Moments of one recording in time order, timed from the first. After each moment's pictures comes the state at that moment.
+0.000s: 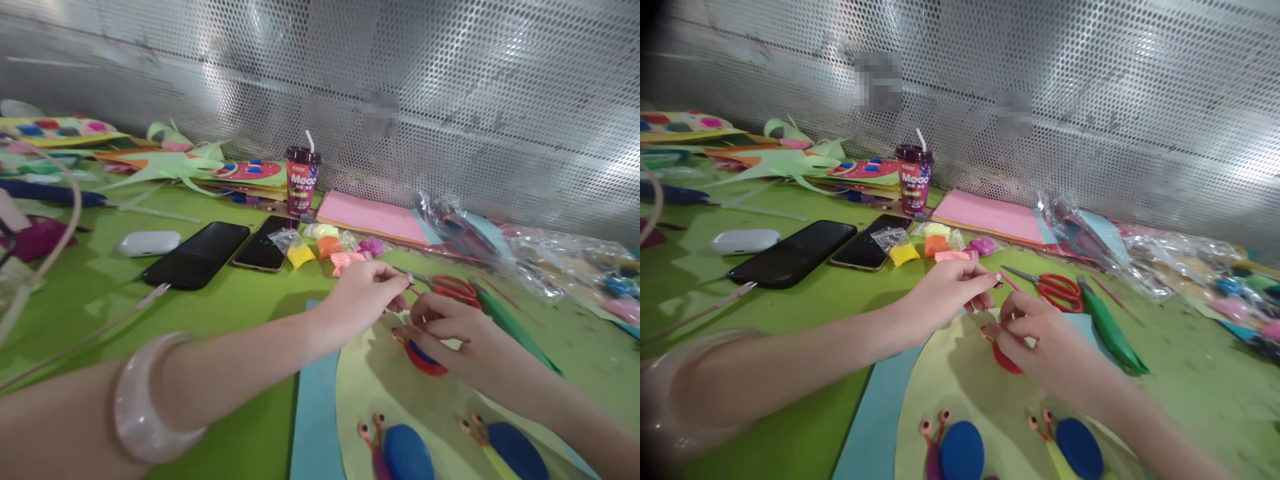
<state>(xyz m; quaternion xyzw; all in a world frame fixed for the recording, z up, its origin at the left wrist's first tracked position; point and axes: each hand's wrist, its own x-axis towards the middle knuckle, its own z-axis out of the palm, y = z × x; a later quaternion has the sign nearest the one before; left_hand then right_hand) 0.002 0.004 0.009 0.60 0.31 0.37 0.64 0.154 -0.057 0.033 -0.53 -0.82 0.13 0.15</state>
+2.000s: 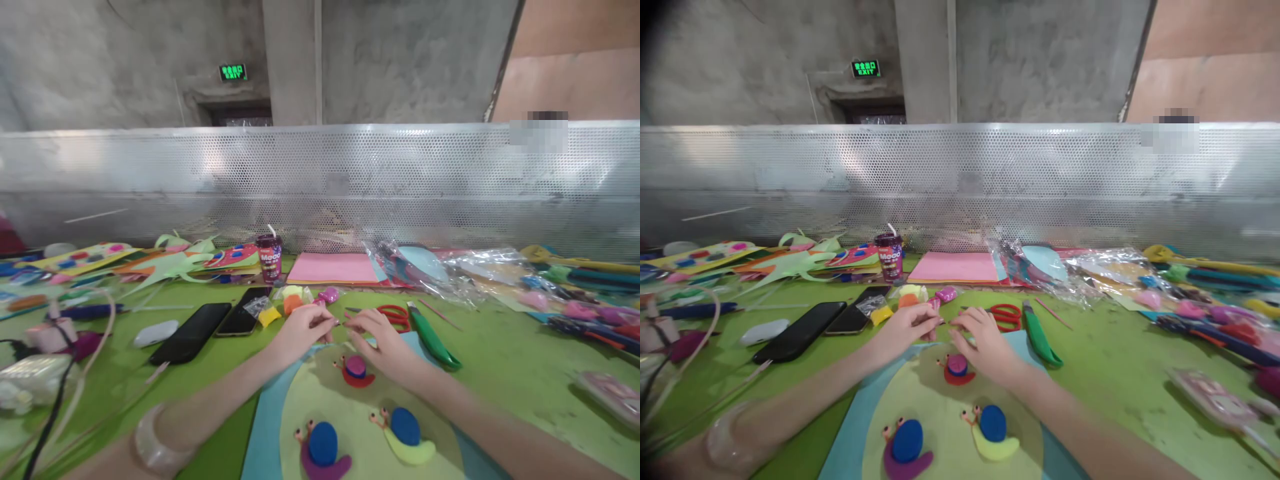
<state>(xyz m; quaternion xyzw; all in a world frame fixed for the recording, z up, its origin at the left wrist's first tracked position) 0.005 0.010 0.011 0.79 0.30 0.33 0.42 0.187 -0.056 0.013 -0.45 -0.83 -0.03 0.33</state>
